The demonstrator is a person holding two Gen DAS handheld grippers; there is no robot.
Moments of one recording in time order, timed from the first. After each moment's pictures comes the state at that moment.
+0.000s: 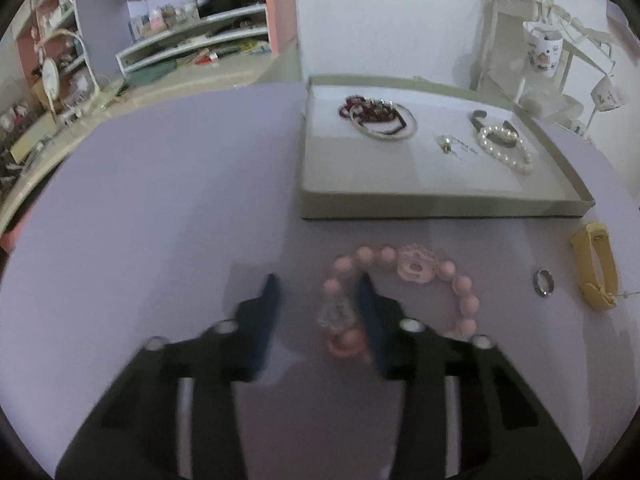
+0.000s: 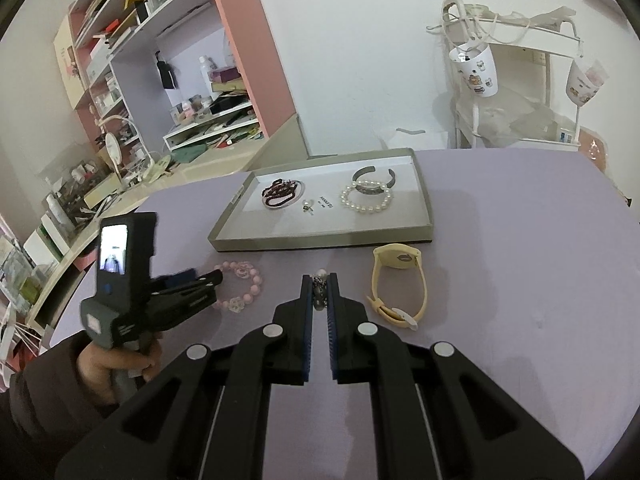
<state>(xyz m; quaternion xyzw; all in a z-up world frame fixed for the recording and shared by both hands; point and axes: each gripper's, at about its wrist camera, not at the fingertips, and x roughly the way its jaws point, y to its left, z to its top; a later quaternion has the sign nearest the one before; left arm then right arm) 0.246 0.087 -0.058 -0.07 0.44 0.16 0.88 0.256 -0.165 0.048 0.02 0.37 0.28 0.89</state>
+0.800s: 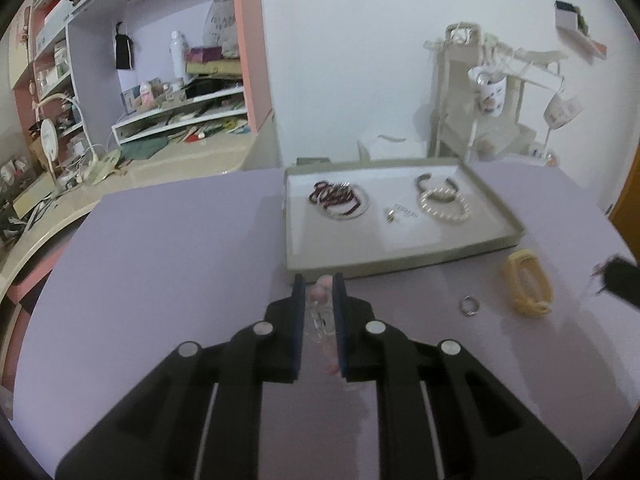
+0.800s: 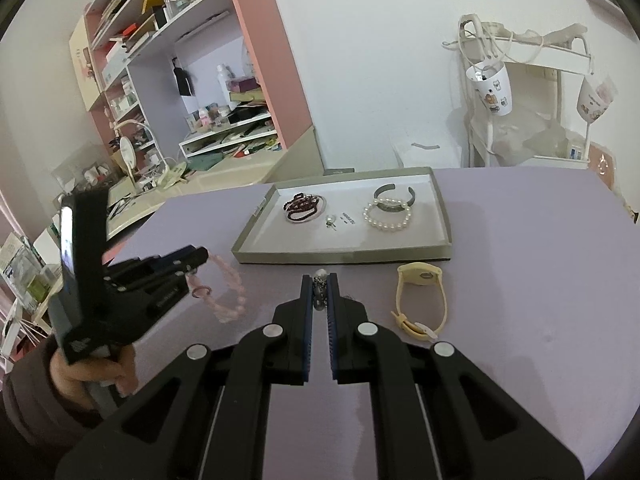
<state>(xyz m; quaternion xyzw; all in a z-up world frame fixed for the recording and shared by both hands) 0.207 0.062 0.024 -0.03 0.35 0.12 0.93 0.246 -0.153 0.065 0.02 0.35 0.30 0.89</state>
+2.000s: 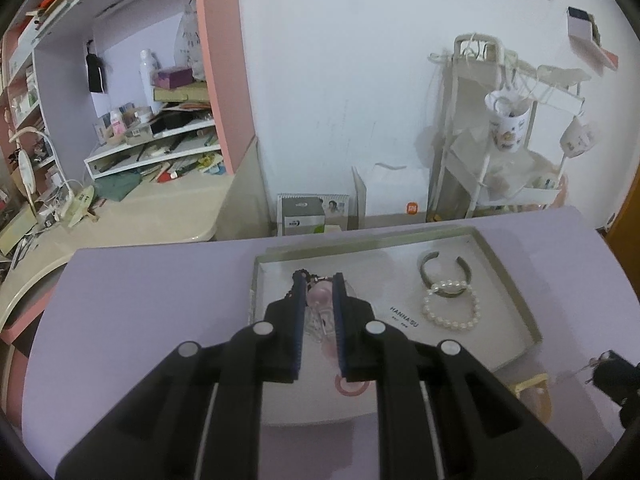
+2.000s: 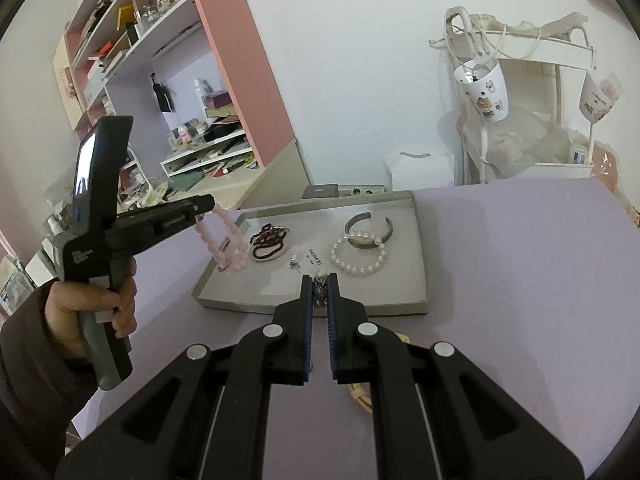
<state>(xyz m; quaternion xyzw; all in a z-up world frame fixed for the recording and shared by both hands) 0.349 0.072 0.051 -0.02 0.35 0.11 0.93 0.327 -0.161 0.059 0.04 0.35 0.29 0.89</state>
